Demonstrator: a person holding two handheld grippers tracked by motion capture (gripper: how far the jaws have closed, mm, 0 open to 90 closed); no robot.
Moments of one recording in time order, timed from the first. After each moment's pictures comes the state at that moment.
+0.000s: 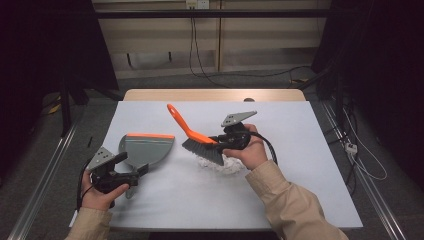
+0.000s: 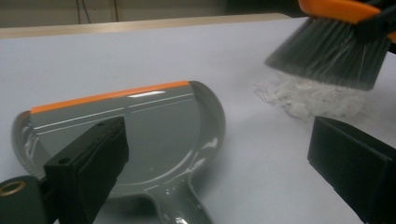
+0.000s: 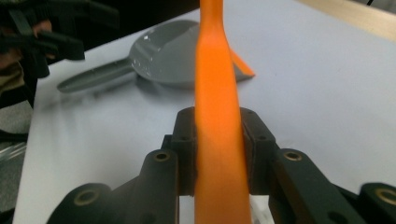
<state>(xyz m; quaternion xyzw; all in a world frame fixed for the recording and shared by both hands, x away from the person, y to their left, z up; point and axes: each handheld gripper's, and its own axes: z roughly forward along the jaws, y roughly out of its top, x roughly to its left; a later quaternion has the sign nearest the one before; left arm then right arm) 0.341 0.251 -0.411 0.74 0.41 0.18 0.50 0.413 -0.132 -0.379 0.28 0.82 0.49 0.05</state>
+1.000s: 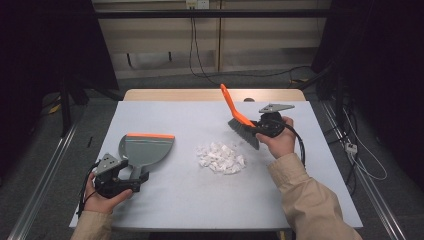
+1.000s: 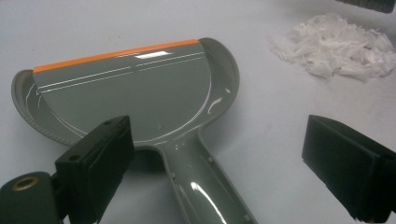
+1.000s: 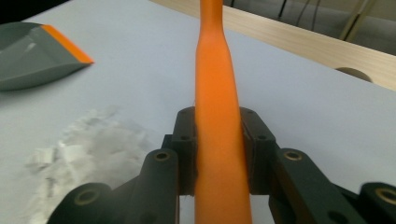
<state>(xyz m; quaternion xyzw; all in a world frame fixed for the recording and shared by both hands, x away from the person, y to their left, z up) 0.336 0.250 -0.429 0.77 0.42 0.18 0.45 0.444 -0.233 -0.397 0.43 0.77 0.43 0.18</state>
